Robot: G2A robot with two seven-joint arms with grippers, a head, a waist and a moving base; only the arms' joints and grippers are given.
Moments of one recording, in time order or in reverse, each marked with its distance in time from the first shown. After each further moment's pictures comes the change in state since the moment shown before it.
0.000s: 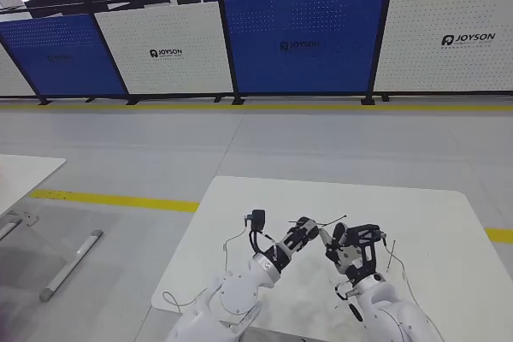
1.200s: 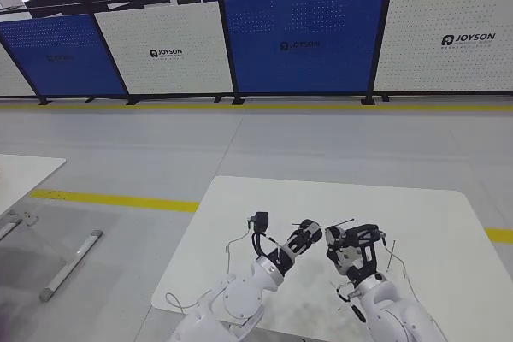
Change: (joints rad) left arm 0.003 -0.005 0.024 -0.011 0.038 0.010 0.027; right arm -0.002 0.007 0.018 -0.008 0.001 -0.056 0.034
